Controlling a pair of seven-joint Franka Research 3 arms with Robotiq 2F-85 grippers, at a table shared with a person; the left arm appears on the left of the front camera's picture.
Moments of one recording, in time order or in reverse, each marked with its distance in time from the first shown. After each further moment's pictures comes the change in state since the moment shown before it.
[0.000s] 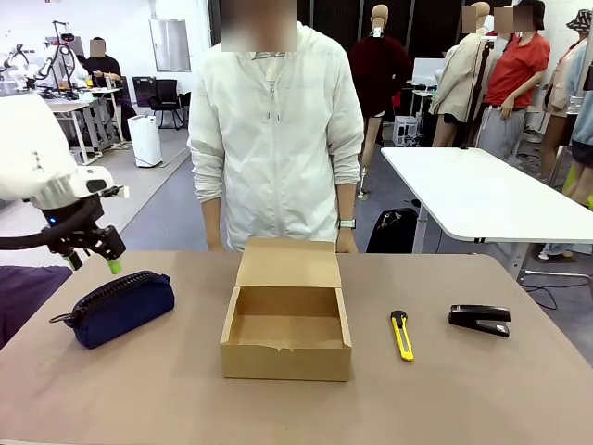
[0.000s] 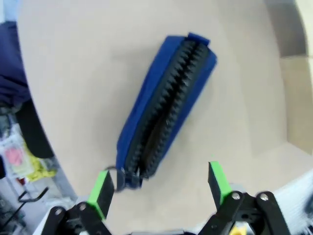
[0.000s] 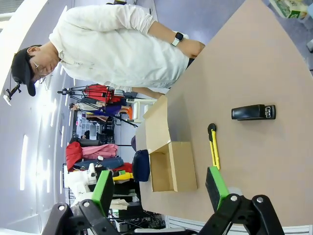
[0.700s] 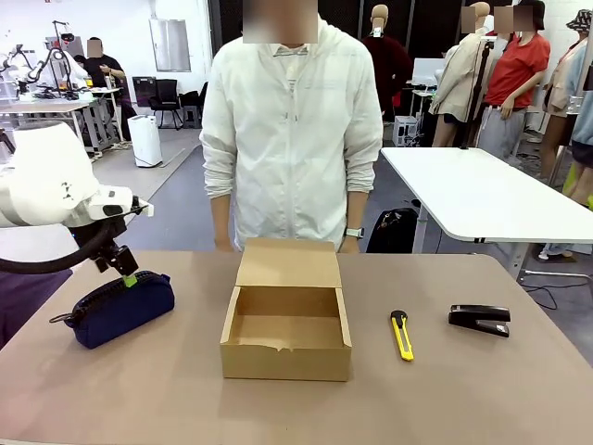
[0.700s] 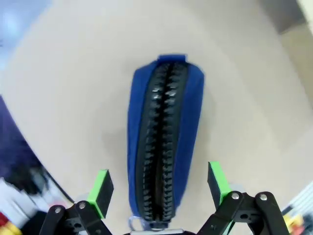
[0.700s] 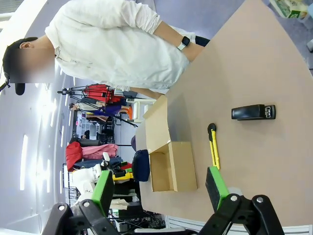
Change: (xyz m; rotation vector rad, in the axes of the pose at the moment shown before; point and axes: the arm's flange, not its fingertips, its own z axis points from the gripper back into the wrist) left arm 0.016 -0.015 -0.034 0.024 -0.062 -0.448; right arm 0.000 0.000 0.000 0.000 0.000 0.000
